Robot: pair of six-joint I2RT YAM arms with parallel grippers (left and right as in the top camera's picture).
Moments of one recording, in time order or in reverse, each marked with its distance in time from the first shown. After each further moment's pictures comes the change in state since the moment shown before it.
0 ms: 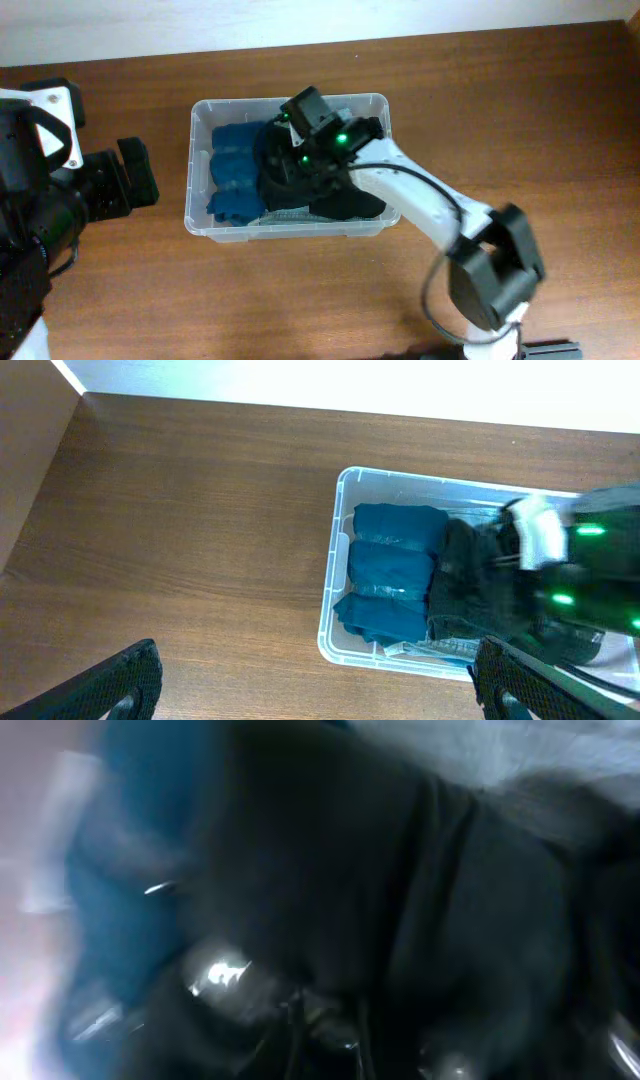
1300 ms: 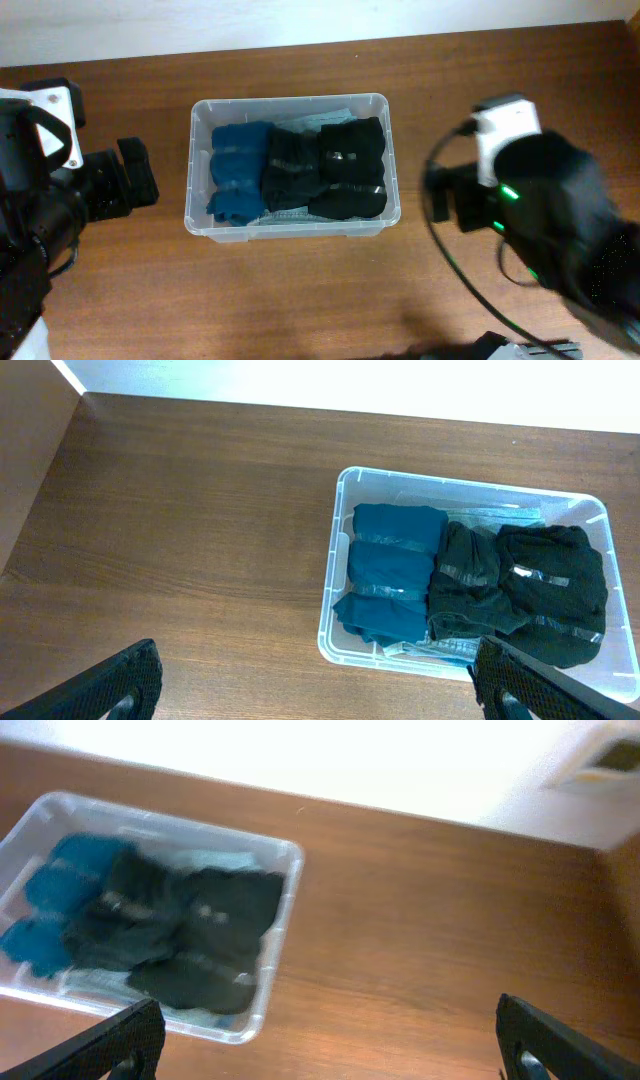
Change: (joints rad) left arm 0.000 0.000 0.000 0.000 0.000 0.000; right arm -0.006 -0.850 0.223 -0.696 0.588 -0.167
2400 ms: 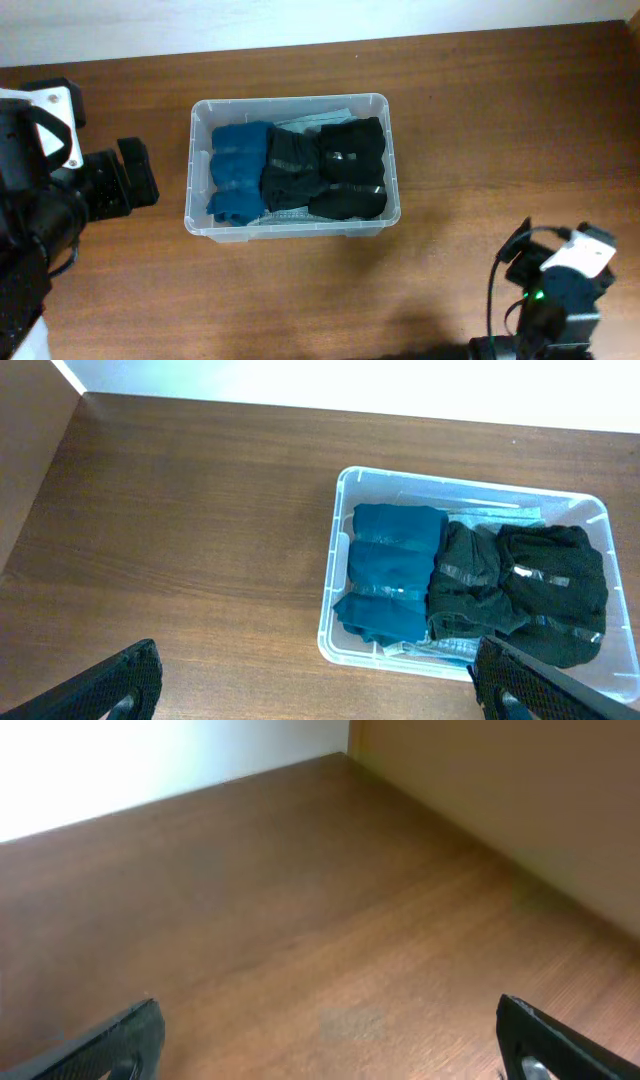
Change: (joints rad) left arm 0.000 0.000 -0.001 0.000 0.000 0.000; right arm -0.649 -0.887 -1.278 0.623 0.048 0.001
